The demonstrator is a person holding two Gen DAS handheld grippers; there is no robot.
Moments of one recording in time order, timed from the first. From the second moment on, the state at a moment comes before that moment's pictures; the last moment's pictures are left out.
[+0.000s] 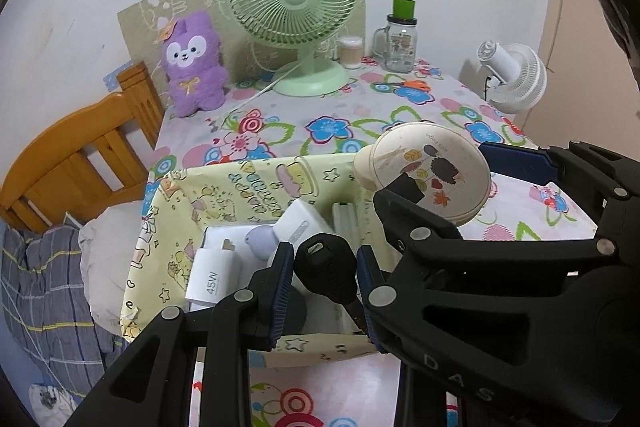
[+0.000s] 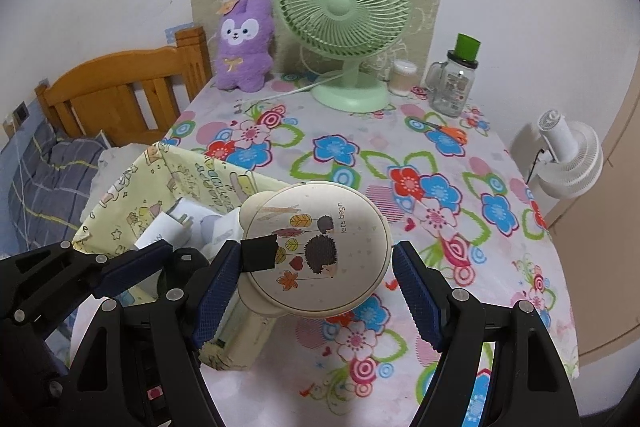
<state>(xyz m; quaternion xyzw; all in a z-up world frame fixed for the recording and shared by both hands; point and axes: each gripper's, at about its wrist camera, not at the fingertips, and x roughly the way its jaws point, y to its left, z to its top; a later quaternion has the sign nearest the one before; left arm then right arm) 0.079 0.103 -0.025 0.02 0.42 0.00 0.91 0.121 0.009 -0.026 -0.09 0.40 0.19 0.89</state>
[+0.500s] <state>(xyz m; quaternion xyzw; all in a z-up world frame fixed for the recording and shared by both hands) 0.095 0.136 -0.048 0.00 0.45 0.02 0.90 0.133 0.044 -0.041 -0.10 0.41 0.22 0.88</state>
